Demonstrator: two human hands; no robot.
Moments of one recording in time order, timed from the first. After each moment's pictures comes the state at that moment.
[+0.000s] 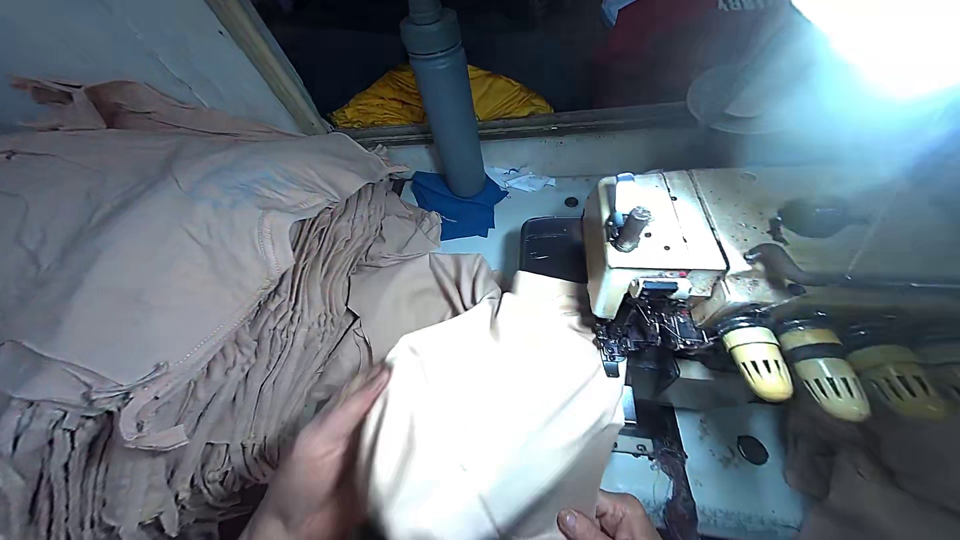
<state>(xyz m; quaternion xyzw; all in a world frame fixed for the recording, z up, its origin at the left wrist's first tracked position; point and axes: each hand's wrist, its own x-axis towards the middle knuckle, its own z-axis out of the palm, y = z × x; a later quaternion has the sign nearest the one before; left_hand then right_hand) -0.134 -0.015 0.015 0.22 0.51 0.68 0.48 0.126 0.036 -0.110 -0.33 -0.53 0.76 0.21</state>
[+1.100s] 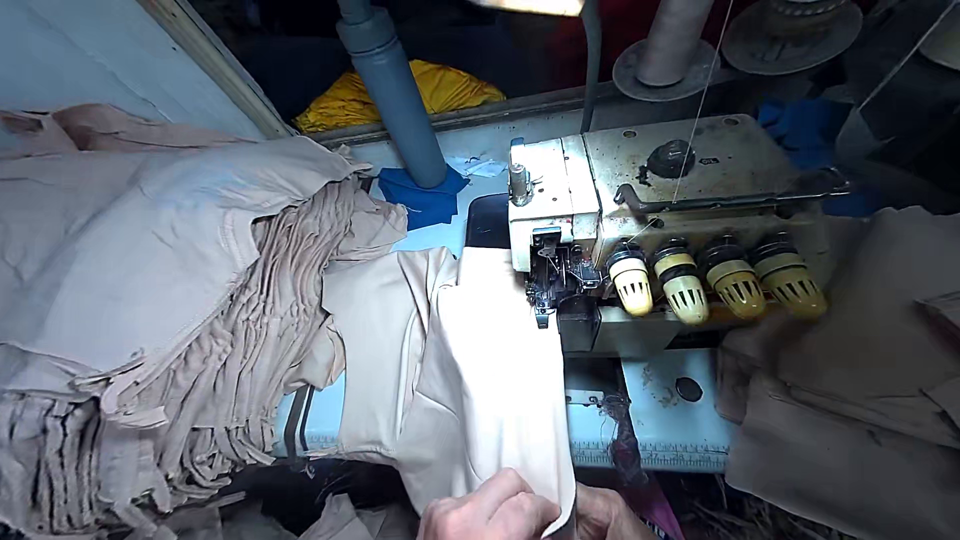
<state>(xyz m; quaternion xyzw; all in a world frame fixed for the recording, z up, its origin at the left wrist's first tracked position) -0.012 -0.046 -0.011 0.70 0.61 0.31 0.20 0.162 0.029 -0.104 -0.07 -0.50 0.82 0.27</state>
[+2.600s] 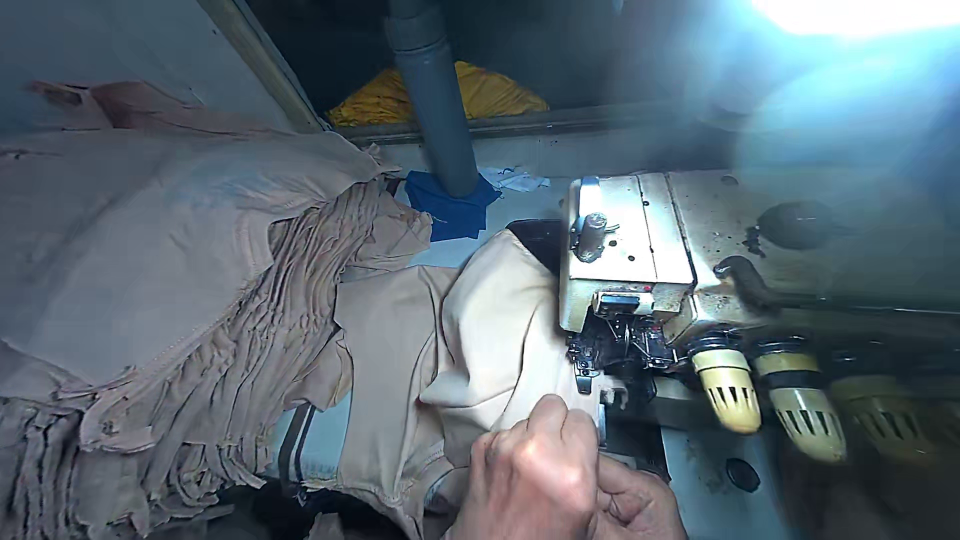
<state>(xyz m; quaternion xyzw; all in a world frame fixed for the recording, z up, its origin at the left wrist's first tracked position) -0.014 0.052 -0.010 0.68 0.69 0.25 -0.08 0.114 0.074 -0.060 -0.24 -0.43 0.79 0.38</state>
